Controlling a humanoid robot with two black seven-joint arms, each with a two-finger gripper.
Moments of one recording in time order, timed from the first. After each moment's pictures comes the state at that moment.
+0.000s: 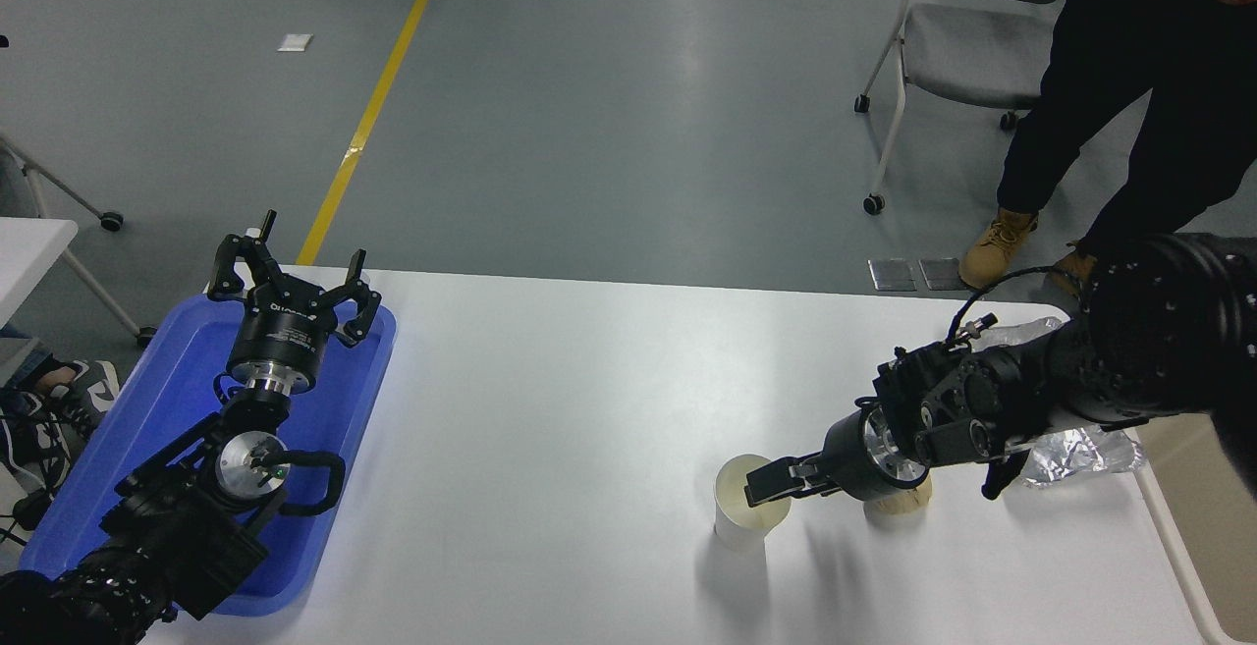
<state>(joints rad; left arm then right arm) -0.62 0.18 -0.87 -0.41 -0.09 -0.58 -0.50 1.45 0.00 -1.34 1.12 -0.22 0.07 0.42</state>
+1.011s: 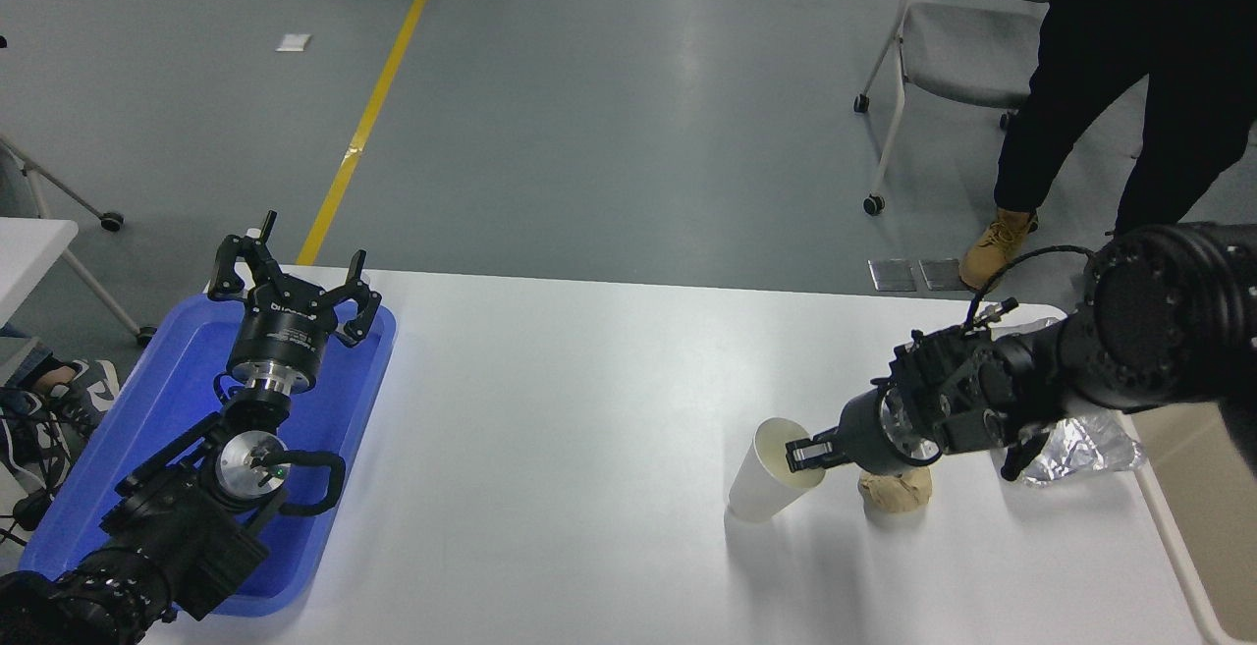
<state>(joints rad) -0.62 0.18 -0.87 -0.41 -0.09 -0.58 -0.50 1.61 0.00 -1.40 1.17 -0.22 0.04 0.46</state>
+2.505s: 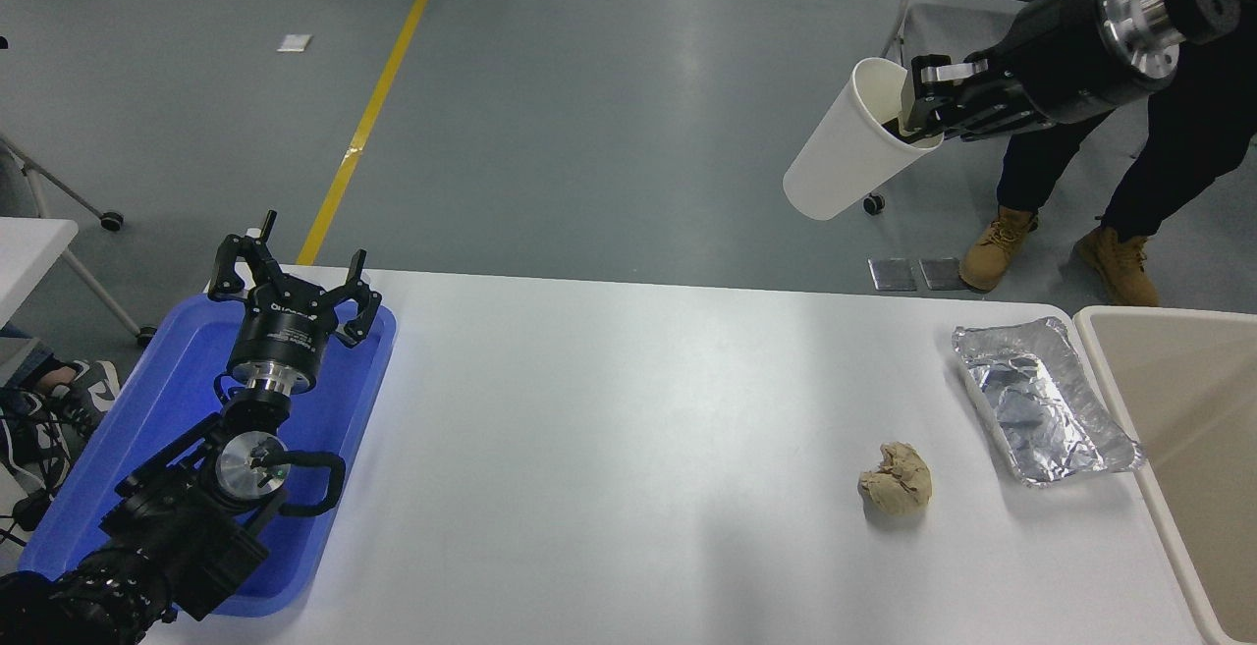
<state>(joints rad) -0.62 0.18 -0.87 -0.41 -0.09 -0.58 -0.50 2.28 -0.40 -1.36 1.18 -0.28 0.58 0.48</state>
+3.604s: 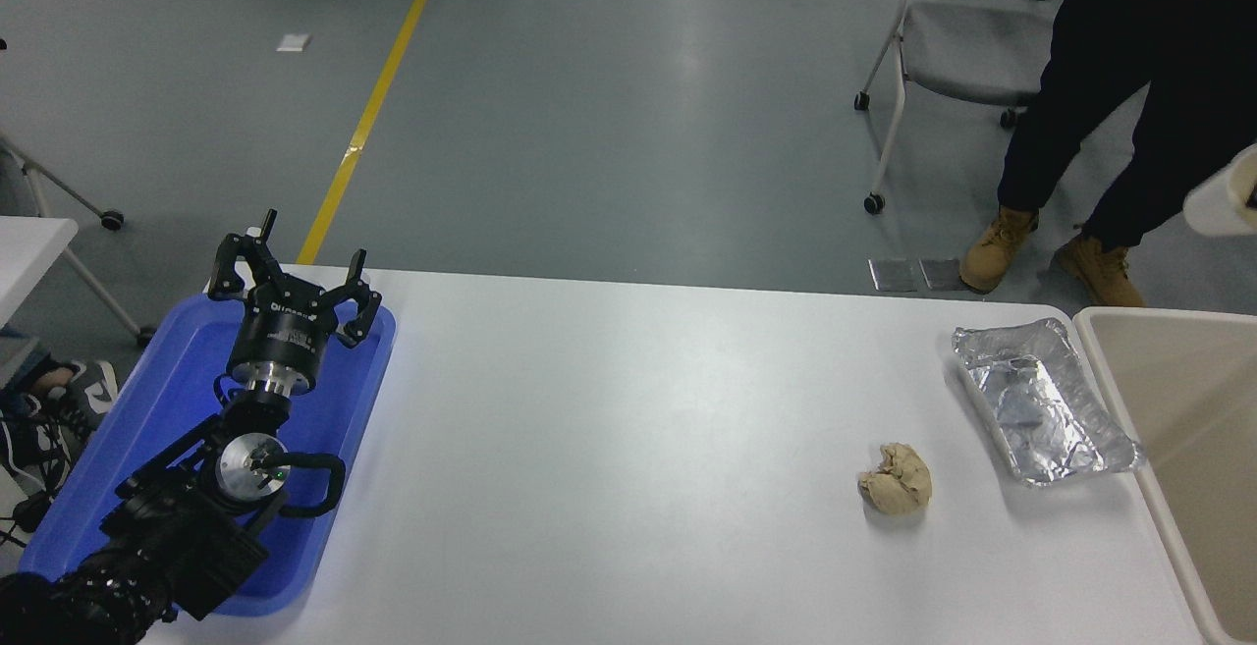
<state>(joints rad) -0.62 0.18 -0.87 -0.41 -0.09 -0.58 -0.50 1.26 -0.62 -1.46 0.41 0.09 0.04 0.23</state>
